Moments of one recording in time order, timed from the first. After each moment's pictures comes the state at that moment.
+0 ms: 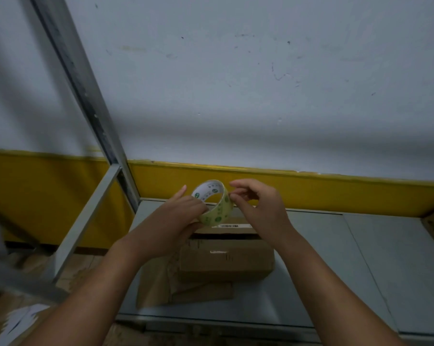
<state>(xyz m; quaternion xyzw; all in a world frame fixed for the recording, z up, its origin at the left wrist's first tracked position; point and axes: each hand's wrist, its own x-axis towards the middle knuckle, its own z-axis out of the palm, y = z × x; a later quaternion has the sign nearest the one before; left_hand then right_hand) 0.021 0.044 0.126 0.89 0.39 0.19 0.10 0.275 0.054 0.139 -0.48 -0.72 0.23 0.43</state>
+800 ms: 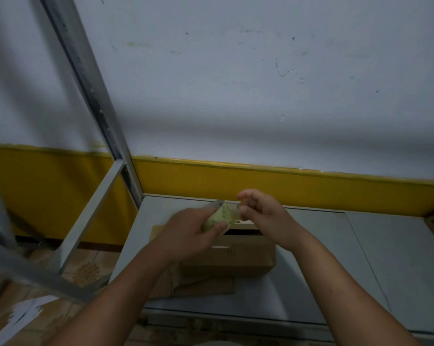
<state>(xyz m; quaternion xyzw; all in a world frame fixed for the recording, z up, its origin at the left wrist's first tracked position) 0.058 0.023 0.107 0.80 0.49 0.22 0.27 0.295 0.042 0.126 -0.47 -0.67 0.48 0.32</state>
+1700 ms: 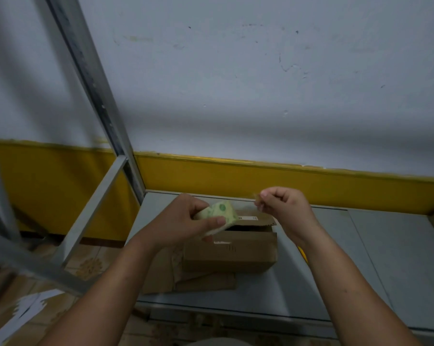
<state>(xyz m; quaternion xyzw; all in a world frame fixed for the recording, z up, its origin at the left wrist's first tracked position) 0.044 0.021 0.138 0.72 0.44 0.30 0.45 0.316 0.040 0.127 -0.54 -0.51 0.50 0.45</state>
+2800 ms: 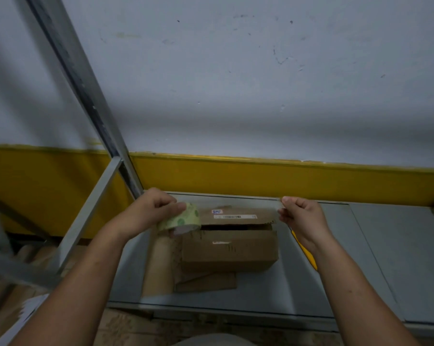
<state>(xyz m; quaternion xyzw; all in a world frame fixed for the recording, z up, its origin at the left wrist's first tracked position) -0.023 0.060 0.112 0.71 0.45 0.25 0.47 0.355 0.047 0.080 -0.61 -0.34 0.51 0.51</state>
